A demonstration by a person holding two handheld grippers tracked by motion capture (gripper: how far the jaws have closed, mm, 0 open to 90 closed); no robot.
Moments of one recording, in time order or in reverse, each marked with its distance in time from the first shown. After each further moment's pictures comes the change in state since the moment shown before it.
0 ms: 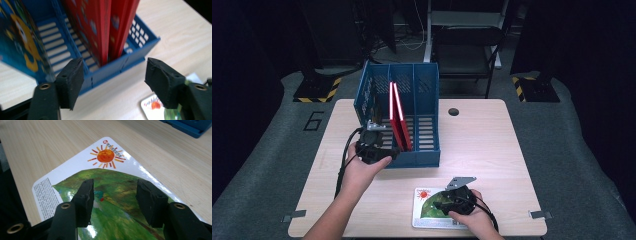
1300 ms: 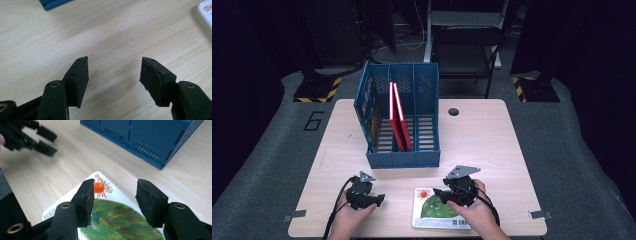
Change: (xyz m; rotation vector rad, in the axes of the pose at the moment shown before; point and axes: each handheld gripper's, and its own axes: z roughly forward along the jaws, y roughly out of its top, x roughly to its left) left arm 0.021 -0.158 0.044 0.178 0.018 -0.014; right arm 0.012 0.039 -0.033 -0.067 -0.110 0.051
